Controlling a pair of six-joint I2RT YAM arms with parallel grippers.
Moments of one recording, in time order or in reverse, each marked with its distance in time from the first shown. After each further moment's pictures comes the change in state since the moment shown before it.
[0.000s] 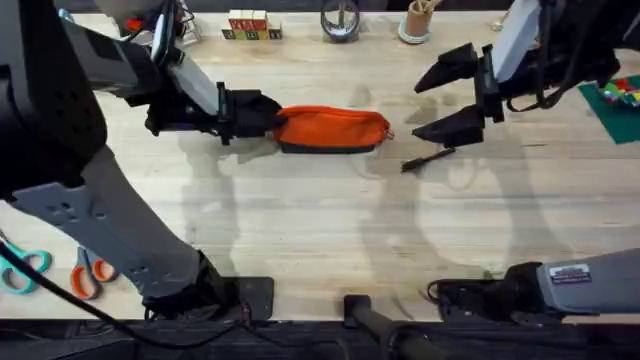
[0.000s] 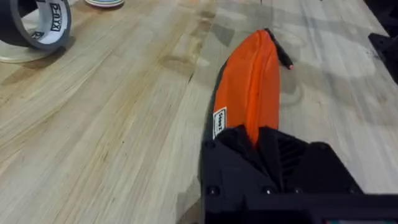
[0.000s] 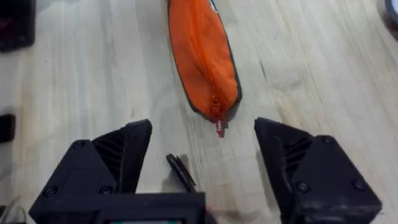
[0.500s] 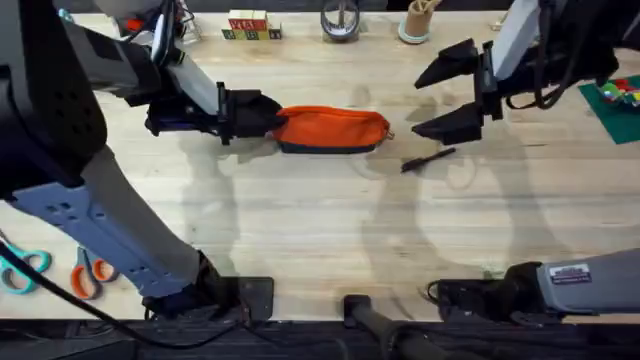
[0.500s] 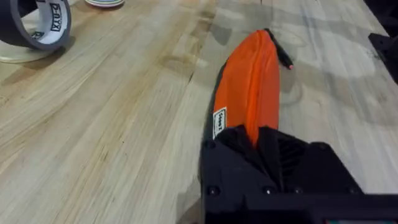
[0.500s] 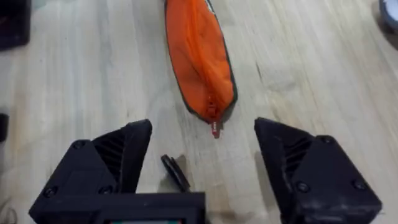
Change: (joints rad) left arm 0.000 0.000 0.000 0.000 0.000 0.000; right arm 0.000 0.000 0.000 0.038 0.000 0.000
